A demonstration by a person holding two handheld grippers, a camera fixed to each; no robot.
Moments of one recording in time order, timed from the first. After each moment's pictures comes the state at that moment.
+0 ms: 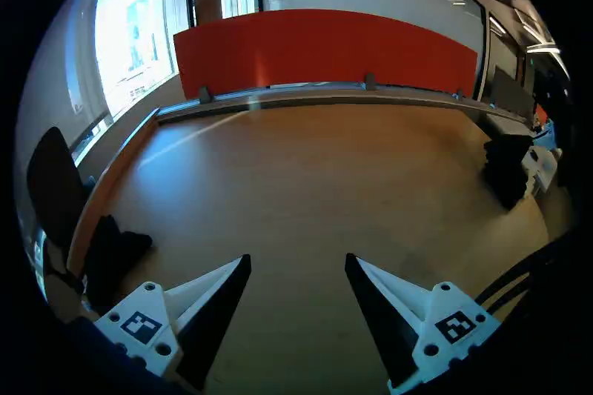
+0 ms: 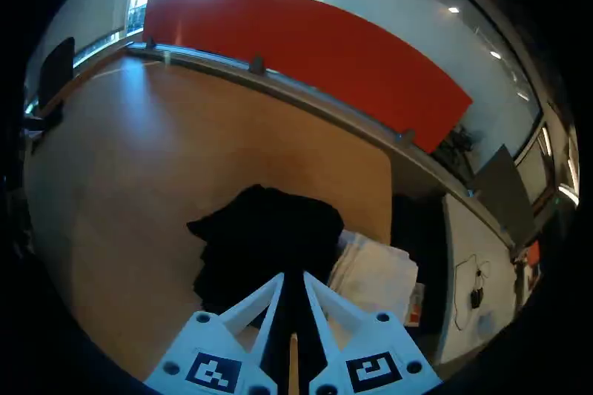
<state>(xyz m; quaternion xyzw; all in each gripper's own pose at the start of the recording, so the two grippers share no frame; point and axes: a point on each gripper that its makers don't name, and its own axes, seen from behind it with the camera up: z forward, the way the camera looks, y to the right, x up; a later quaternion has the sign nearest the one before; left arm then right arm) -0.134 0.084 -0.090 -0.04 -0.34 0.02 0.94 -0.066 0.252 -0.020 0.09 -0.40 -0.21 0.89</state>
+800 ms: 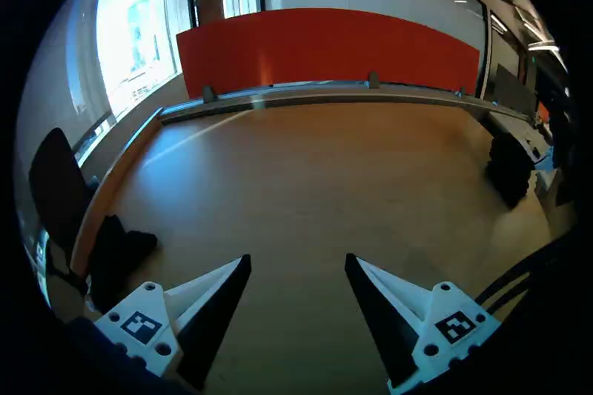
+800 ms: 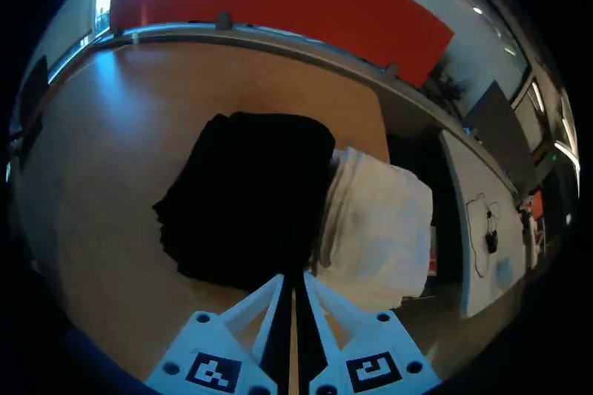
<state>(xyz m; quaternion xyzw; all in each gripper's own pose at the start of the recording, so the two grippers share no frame) -0.134 0.077 -0.093 -0.03 -0.34 0.03 0.94 -0.137 0.297 -0.058 0.03 -0.47 -0.16 0.87</state>
